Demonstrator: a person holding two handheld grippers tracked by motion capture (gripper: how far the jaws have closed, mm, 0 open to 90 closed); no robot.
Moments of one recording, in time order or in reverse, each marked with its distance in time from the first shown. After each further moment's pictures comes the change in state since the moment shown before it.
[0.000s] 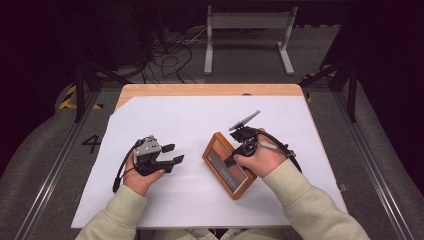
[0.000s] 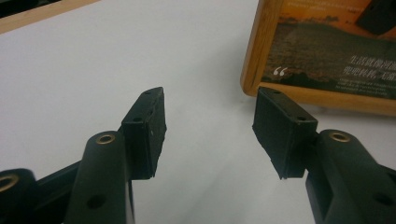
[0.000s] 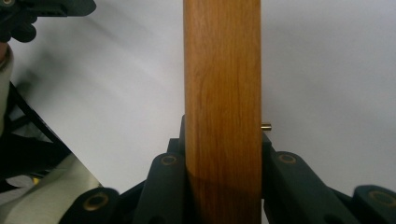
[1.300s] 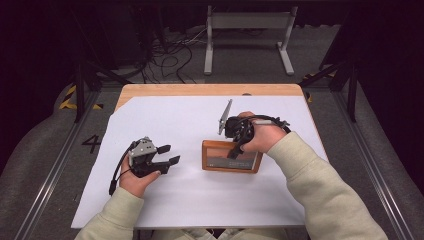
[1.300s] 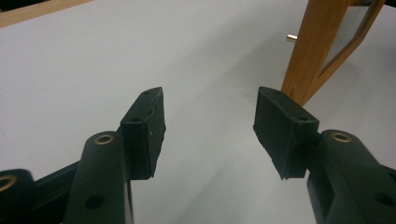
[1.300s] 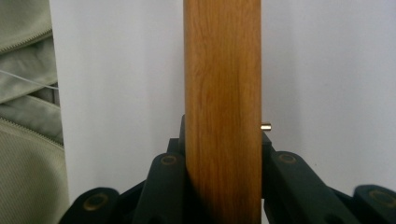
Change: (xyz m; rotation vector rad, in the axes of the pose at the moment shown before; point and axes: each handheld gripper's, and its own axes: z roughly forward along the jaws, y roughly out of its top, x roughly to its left) left arm 0.004 -0.008 -0.008 -0.004 0.014 -0.030; right arm -0.004 0.051 -0.005 0.281 0.038 -0.851
